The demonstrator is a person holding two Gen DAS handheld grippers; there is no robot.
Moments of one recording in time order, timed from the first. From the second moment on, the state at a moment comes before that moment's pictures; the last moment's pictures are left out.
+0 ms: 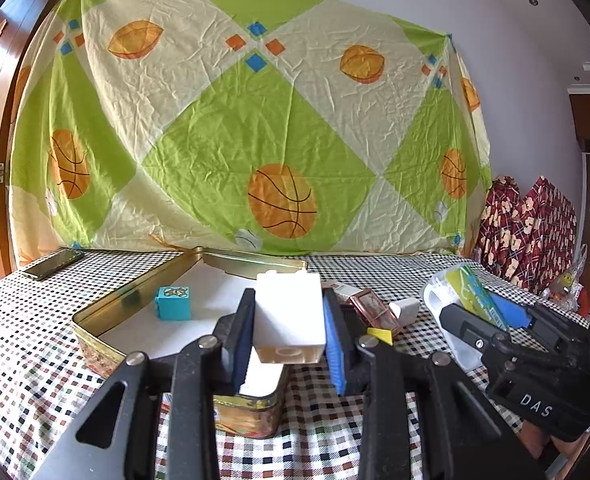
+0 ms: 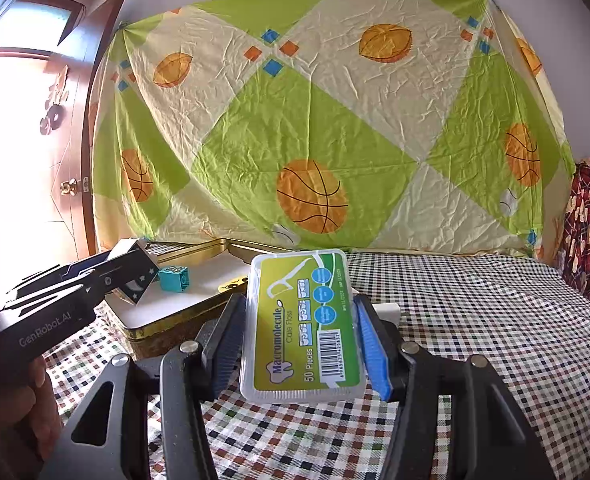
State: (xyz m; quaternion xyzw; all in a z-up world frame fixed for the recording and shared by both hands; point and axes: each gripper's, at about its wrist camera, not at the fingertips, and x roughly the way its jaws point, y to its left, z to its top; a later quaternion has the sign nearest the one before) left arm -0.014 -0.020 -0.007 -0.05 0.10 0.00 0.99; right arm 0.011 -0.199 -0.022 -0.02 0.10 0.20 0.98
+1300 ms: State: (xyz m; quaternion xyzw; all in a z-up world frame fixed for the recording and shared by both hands) left arm -0.011 0.022 -0.010 -0.07 0.12 0.05 0.99; right arm 0.008 -0.137 -0.020 -0.03 0.12 0.26 0.96
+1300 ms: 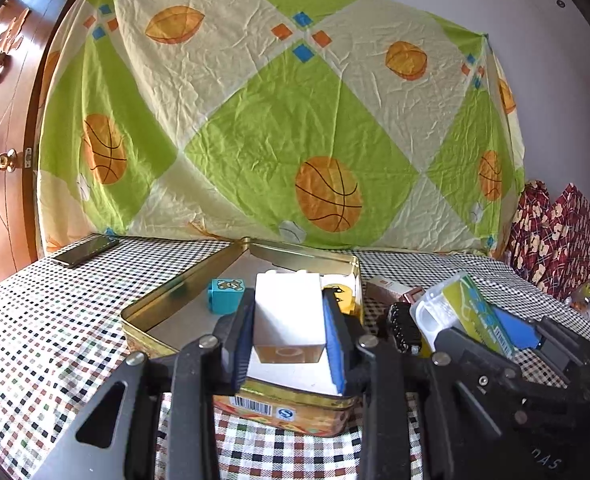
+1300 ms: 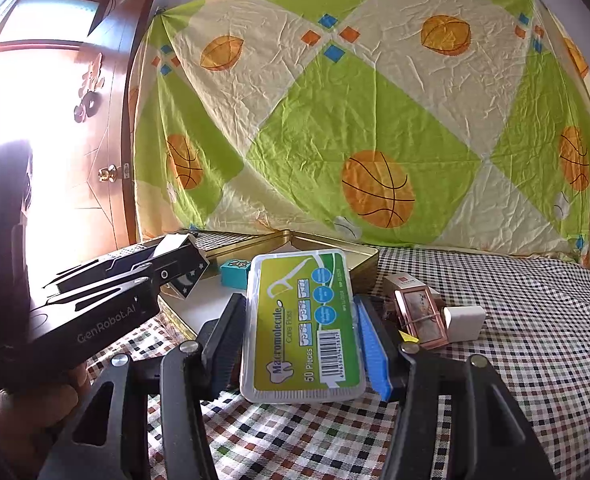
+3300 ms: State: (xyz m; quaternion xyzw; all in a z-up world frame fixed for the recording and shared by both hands) left arm 0.101 0.089 -0.005 -0.03 0.32 0.04 0.94; right arm 0.146 -0.046 -0.005 -0.06 0.29 0.31 0.90
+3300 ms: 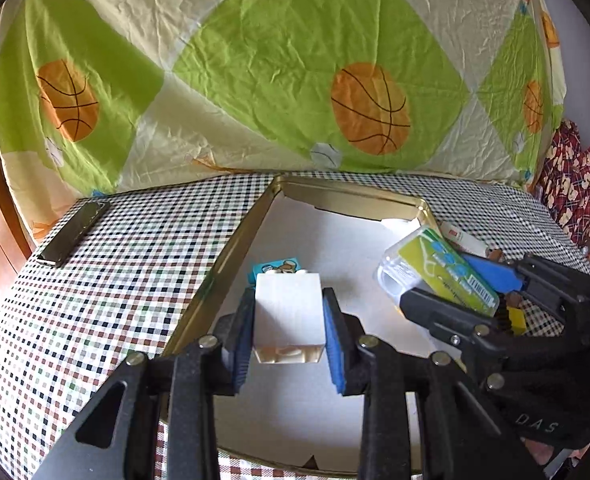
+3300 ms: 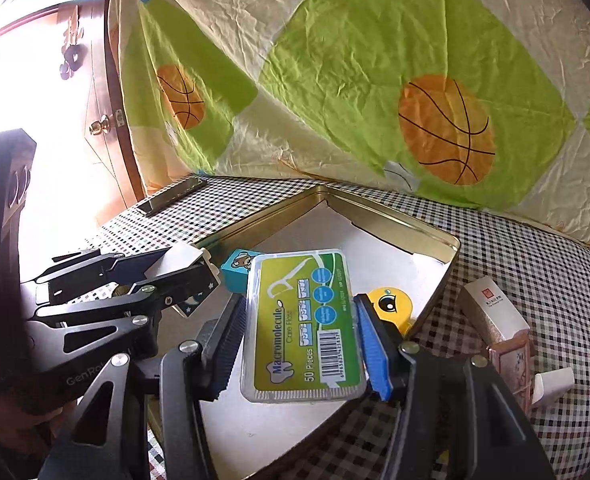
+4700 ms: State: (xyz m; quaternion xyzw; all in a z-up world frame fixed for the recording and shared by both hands) left arm 0.095 -0.096 -0.019 0.01 0.32 -0.12 0.94; right arm 0.105 -0.248 -0.010 0.05 0.23 0.14 0.96
